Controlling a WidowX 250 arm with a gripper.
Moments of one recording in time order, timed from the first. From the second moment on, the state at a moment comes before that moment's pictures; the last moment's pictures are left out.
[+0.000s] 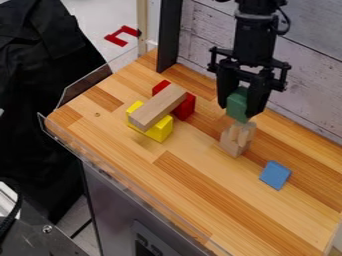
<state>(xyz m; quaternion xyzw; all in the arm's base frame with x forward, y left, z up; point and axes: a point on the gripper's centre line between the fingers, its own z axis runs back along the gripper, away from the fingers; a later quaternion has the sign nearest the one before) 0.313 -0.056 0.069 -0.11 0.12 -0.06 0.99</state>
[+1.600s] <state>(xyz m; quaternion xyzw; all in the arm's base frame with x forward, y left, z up) 0.314 -0.065 0.058 -0.08 0.14 -0.07 0.98</state>
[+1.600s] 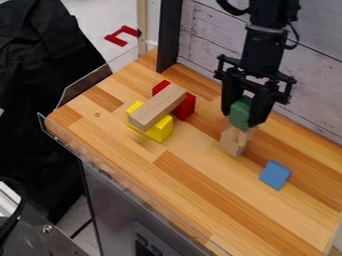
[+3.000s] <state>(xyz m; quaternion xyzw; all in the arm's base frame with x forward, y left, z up) 0.293 -0.033 0.137 -0.01 0.05 0.00 1.00</state>
